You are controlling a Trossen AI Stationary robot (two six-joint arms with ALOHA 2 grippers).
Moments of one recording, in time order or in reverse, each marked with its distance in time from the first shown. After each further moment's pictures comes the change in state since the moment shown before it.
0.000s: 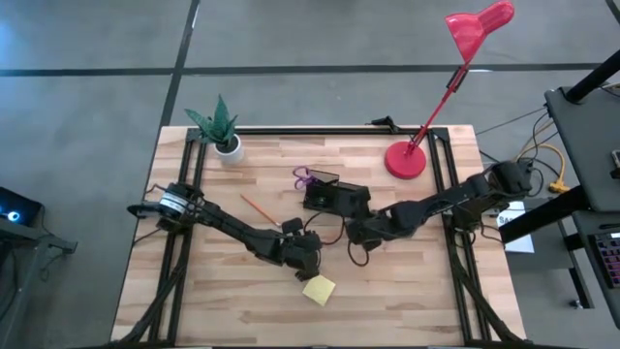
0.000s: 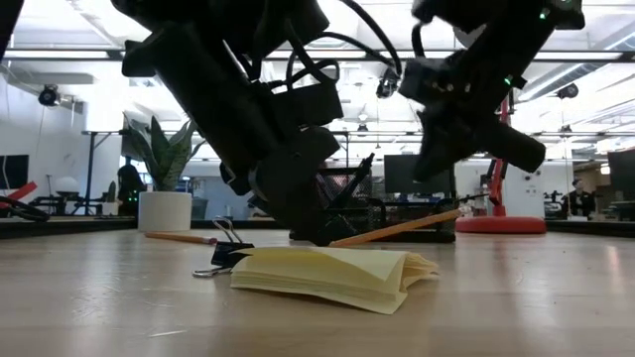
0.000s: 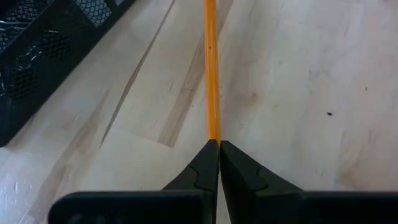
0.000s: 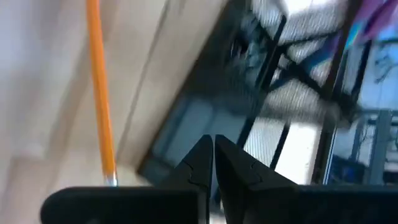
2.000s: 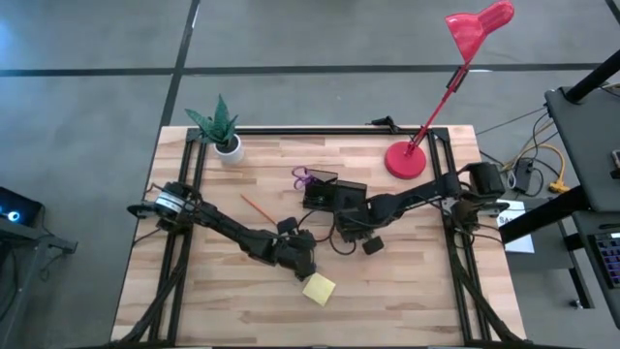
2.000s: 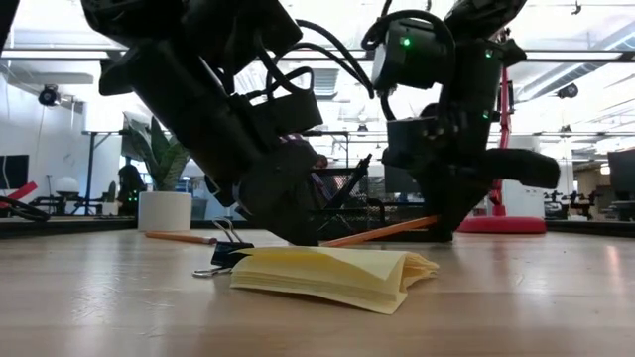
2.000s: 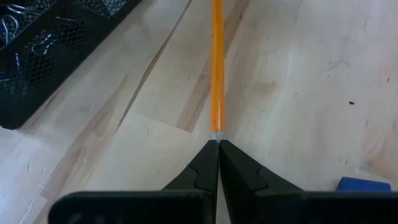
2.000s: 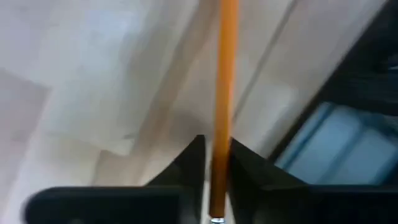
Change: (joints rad) left arm -0.010 -0.001 -0.117 0.114 -0.055 -0.026; right arm -0.133 0.197 0.105 -0.129 -0.434 -0.059
